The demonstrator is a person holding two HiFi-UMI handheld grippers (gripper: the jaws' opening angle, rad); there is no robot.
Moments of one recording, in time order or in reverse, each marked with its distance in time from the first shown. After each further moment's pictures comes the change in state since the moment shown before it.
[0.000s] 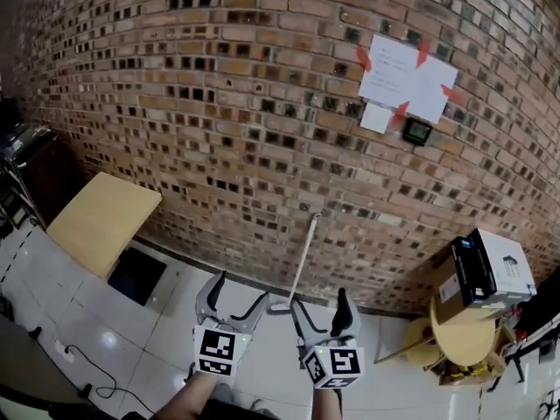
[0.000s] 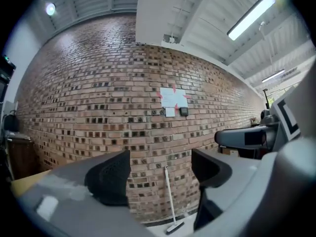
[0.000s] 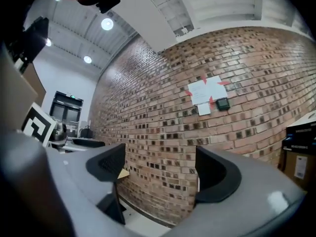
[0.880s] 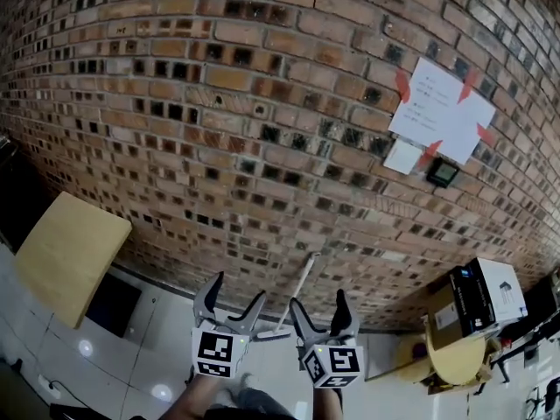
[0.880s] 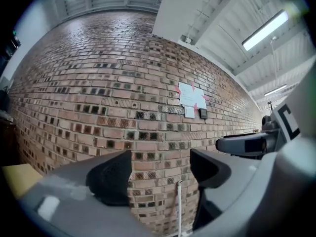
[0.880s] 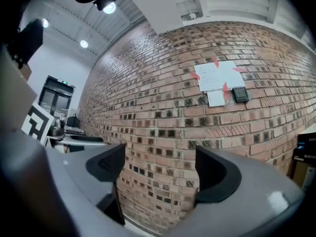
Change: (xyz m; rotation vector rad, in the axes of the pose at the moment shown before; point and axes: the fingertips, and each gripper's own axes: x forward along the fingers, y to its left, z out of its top) left arm 0.179 0.146 -0.008 -0.097 -0.075 -0.053; right arm 0.220 -0.023 -0.017 -0.082 0.046 -0.089
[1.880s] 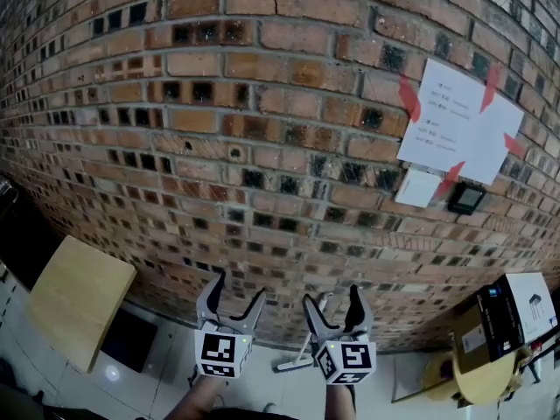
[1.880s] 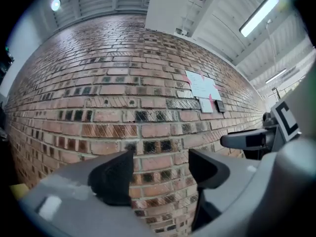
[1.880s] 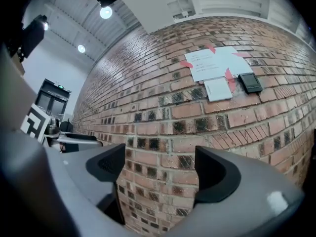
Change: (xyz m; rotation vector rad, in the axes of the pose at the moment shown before) left arm 0.147 0.053 0.029 0.104 -0.046 0.044; right arm 0.141 -0.087 0.016 0.017 -0.083 -0.015
